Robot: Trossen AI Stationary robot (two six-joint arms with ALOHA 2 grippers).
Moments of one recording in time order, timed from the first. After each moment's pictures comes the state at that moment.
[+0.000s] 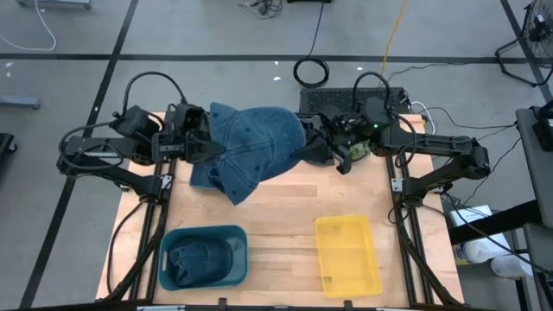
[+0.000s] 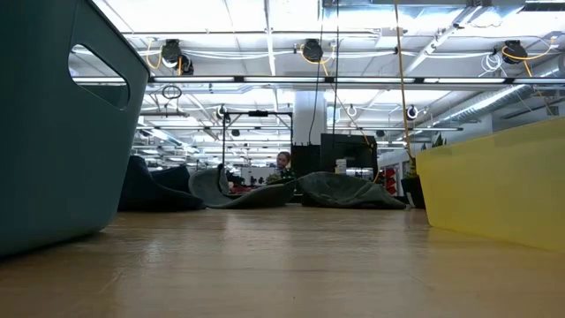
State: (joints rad) left arm -0.04 1.11 1.23 0.44 0.30 -1.06; right arm -0.15 1.36 1.32 0.36 -0.62 0.66
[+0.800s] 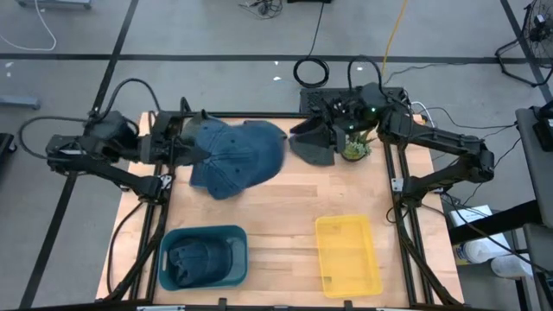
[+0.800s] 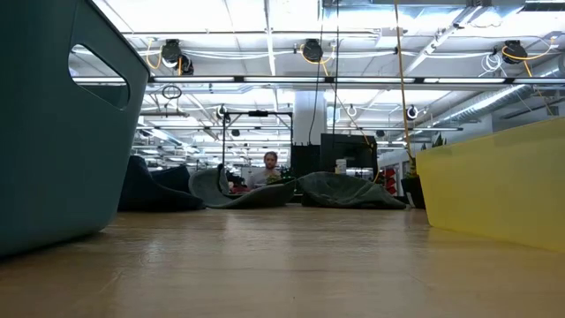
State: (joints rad) left arm -0.17 0.89 1.23 -0.14 -0.01 -1.14; right arm -0.30 1.31 1.32 0.08 -0.59 0.69
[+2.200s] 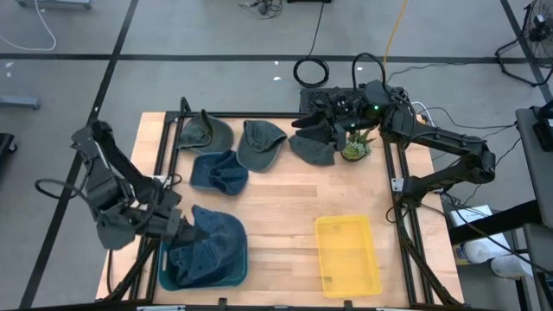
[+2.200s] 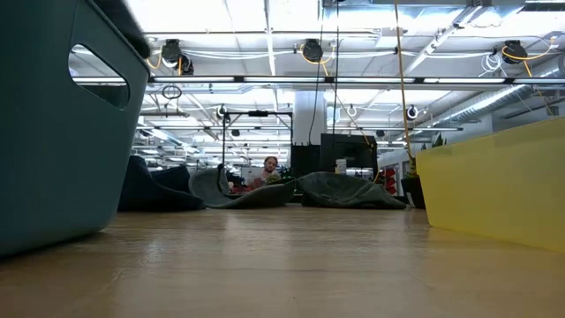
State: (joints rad) left arm -0.95 1.12 1.23 -0.59 -0.72 -1.98; right arm -0.33 1.29 1.32 0.07 -0.55 0.61
